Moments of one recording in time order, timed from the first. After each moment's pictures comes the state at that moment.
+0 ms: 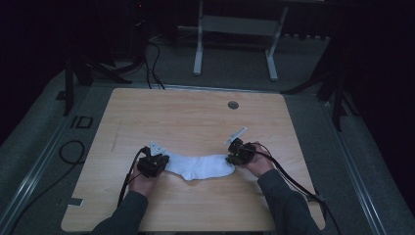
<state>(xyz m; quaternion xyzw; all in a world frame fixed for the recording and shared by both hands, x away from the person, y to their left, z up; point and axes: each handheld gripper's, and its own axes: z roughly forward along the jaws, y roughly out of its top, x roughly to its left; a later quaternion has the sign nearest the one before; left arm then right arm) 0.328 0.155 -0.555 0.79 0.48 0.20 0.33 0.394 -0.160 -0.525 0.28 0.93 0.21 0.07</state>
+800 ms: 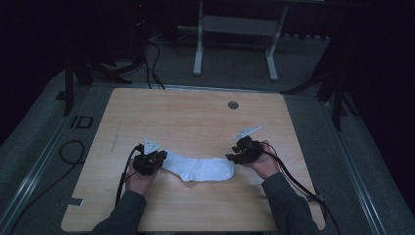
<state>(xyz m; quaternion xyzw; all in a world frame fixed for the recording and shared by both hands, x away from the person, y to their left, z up) 0.324 0.167 -0.541 0.77 0.48 0.21 0.37 0.386 -0.180 -0.504 0.31 0.90 0.30 0.09</state>
